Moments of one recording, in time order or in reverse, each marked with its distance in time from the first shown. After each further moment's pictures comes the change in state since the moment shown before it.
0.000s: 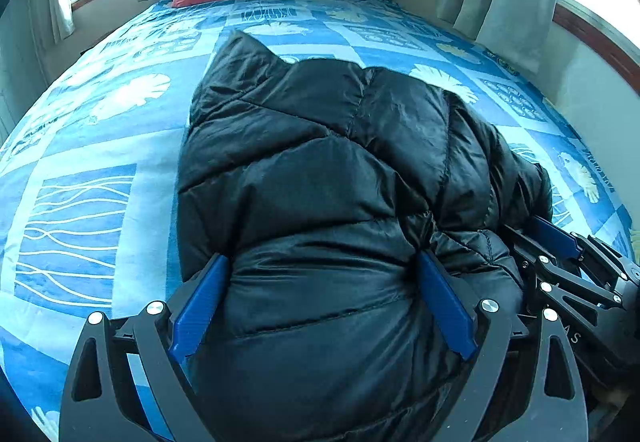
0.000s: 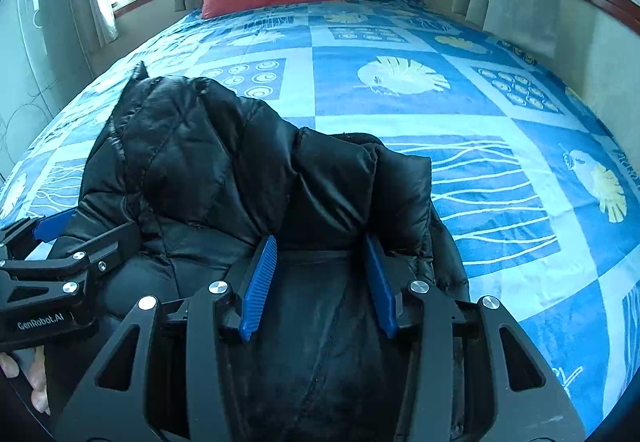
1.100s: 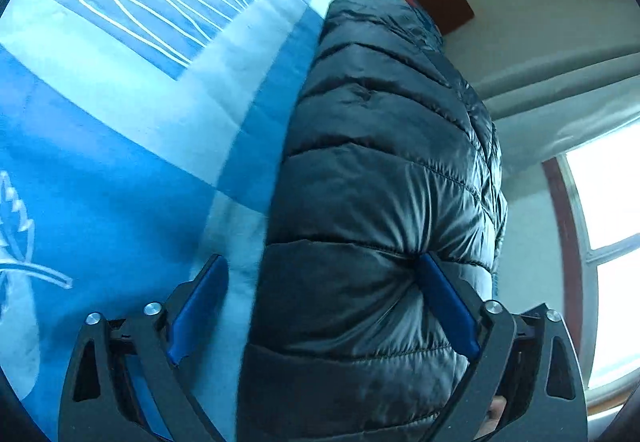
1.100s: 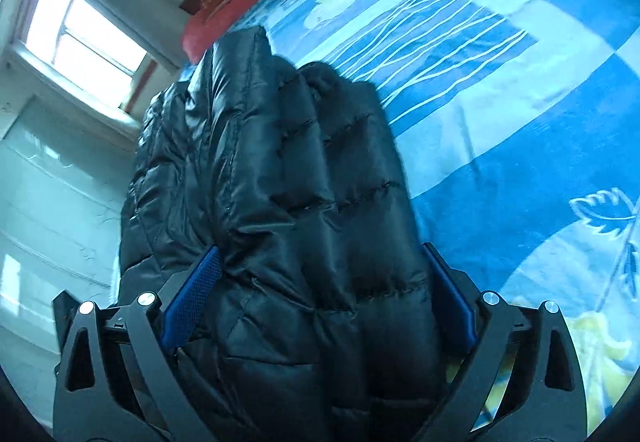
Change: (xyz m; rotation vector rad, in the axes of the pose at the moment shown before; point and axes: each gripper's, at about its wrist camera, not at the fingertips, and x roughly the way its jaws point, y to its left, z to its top) left arm -0.021 0.090 -0.079 -0.663 0.118 -0.388; right arm -0.006 -0.088 -0.067 0.528 0.116 0.399
